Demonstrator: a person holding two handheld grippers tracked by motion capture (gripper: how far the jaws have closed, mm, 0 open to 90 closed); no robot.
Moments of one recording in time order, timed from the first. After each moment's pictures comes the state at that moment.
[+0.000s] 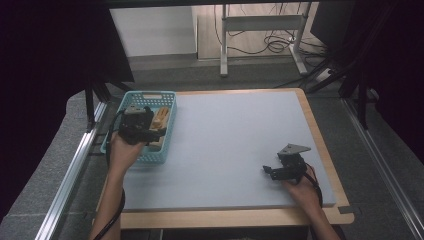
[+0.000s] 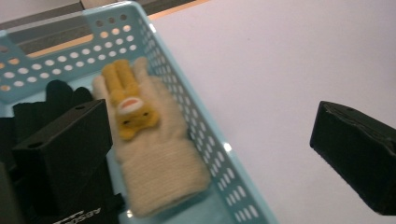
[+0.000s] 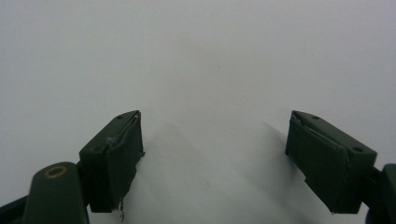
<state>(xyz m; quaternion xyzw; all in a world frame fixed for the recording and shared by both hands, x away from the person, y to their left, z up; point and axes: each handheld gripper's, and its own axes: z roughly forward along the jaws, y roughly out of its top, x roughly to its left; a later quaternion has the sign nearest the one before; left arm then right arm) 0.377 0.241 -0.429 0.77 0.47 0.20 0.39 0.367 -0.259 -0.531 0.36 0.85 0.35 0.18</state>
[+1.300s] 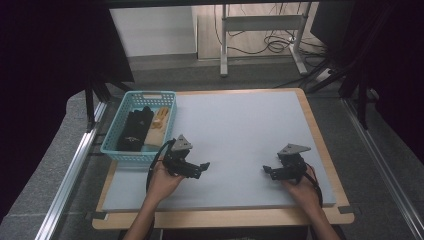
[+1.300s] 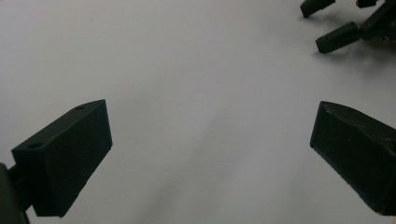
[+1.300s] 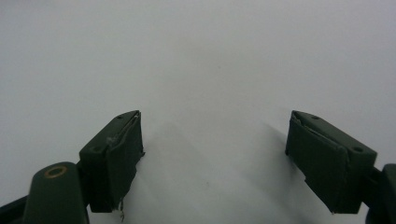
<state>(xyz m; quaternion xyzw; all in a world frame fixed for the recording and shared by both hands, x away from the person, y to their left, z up) 0.328 0.123 -0.491 0.82 0.35 0.14 0.43 0.367 -0.258 -0.531 0.36 0.85 0.35 0.18</state>
